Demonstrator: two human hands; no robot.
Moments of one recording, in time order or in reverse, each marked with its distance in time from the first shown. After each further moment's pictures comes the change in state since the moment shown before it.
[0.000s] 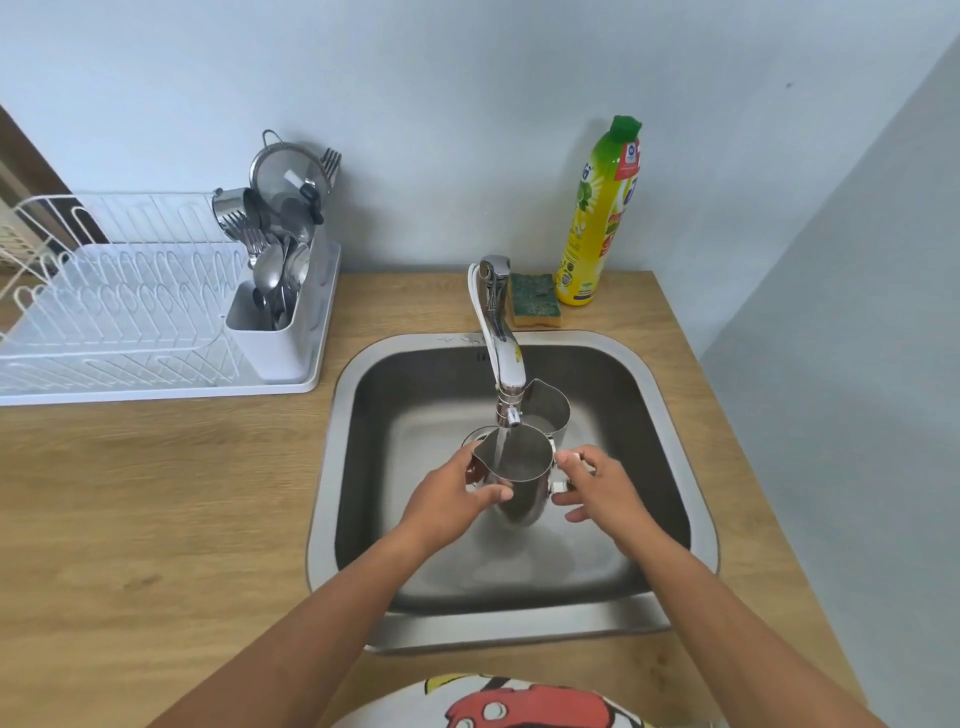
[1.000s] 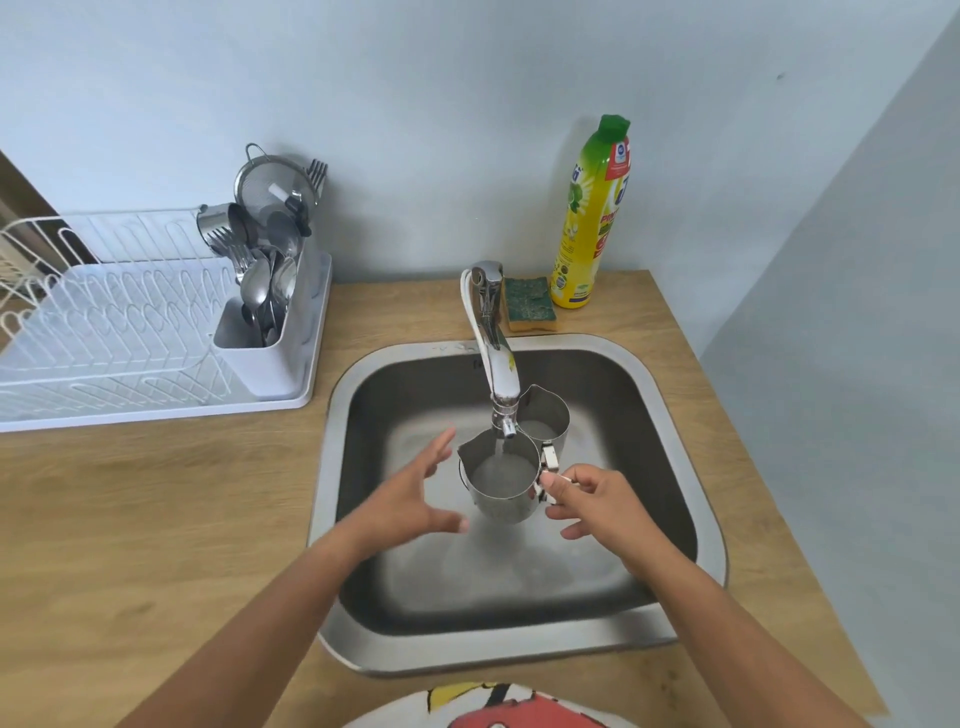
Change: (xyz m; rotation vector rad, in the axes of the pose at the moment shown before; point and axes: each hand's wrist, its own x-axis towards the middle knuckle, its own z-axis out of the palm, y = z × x) left_hand -0.002 -0.007 -0.053 0.030 -0.225 0.022; right_hand -0.022 -0.010 -0.003 0.049 -0.088 -0.043
